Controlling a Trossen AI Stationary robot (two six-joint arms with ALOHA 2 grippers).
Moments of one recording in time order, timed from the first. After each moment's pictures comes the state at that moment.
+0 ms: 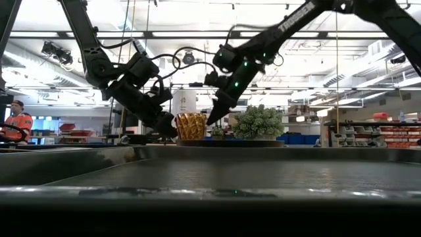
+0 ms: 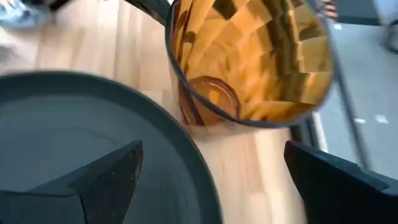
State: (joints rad) left arm 0.60 1.71 0.59 0.60 -0.20 0.22; right arm -0.51 2.03 1.57 -0.40 -0.11 -0.48
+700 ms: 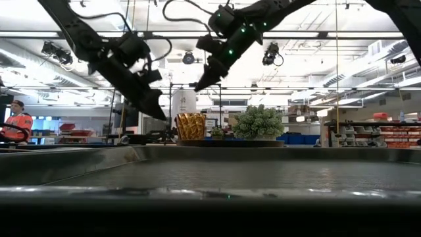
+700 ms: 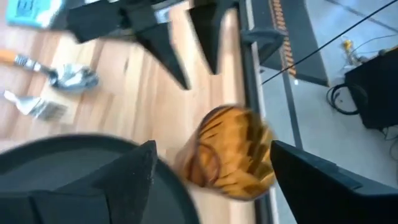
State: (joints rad) left arm 0.60 1.39 0.59 0.22 -0.17 0.12; right arm -0.40 1.94 1.67 -0.43 -0.03 -0.53
